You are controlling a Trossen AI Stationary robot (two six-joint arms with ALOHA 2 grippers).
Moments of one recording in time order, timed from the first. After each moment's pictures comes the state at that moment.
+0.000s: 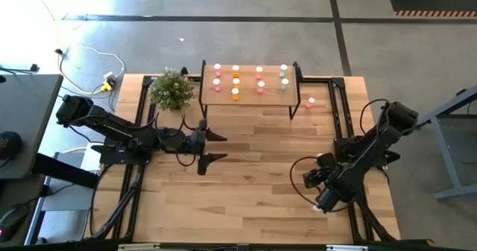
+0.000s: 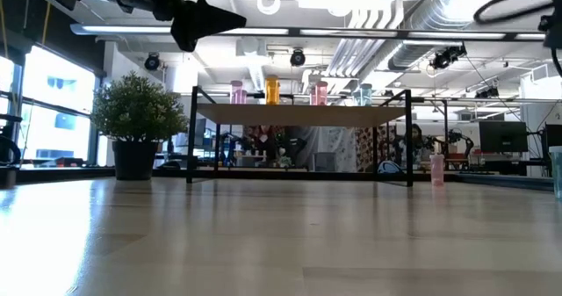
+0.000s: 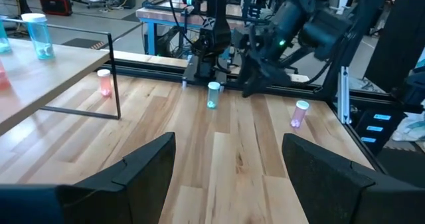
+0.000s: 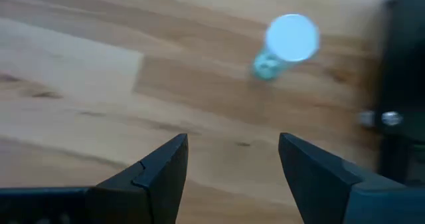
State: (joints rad) left arm -0.12 1.22 0.55 0.48 -0.28 -0.16; right arm 0.87 1.47 0.87 -1.20 0.33 2.22
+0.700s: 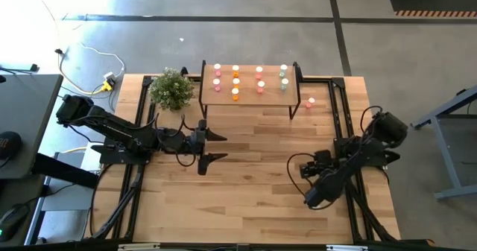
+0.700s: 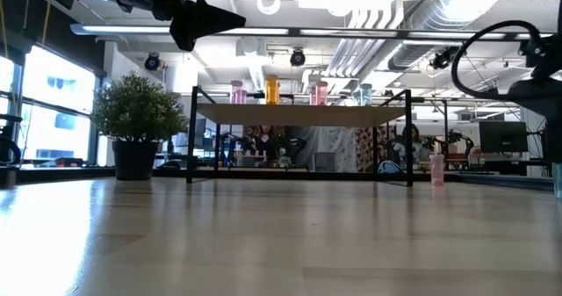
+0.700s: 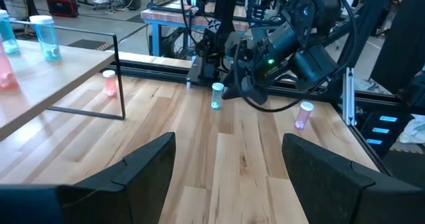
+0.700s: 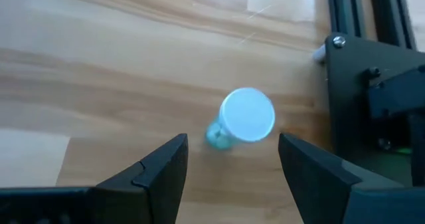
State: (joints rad) left arm -0.12 1.22 0.55 0.48 -0.30 -0.16; right arm 0.77 1.66 0.87 -1.31 0.37 2.28
